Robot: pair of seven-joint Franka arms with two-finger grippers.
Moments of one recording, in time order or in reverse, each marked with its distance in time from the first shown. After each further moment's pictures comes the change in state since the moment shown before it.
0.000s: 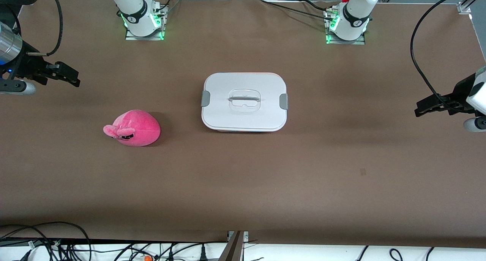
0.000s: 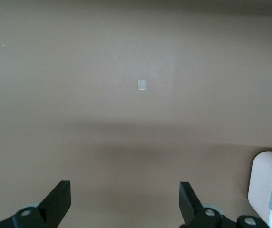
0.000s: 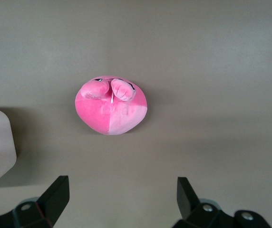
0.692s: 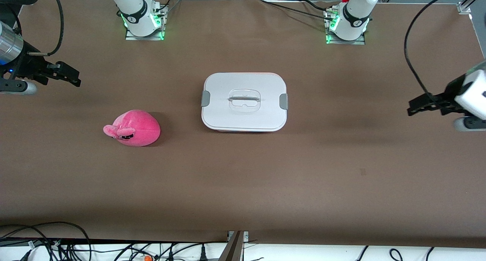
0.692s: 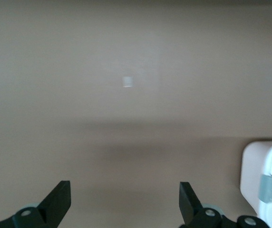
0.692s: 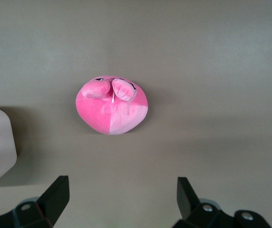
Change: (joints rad) left arm -0.024 0.007 -0.060 0.000 -0.005 -0.007 0.001; right arm 0.001 0.000 0.003 0.000 0.000 0.000 0.000
